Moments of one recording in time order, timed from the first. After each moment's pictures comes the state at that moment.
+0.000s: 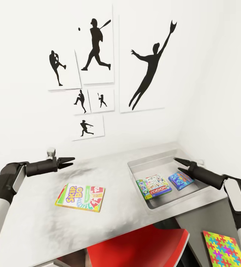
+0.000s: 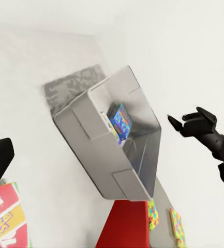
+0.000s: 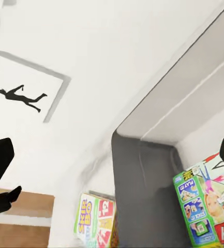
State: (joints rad) left arm -0.88 0.36 0.14 -0.79 0.22 0.92 -1.29; right arm -0.64 -0.29 -0.32 -1.11 -0.75 0.99 0.59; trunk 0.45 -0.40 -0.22
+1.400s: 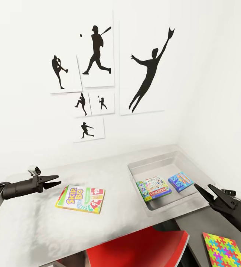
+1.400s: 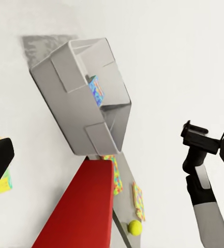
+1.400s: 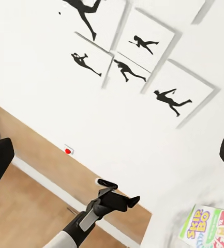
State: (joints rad) left arm -0.68 0.48 0.15 -0.82 0.22 0.96 -1.57; right arm -0.16 -0.13 -0.63 -1.58 -0.74 0.99 1.25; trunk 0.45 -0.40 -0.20
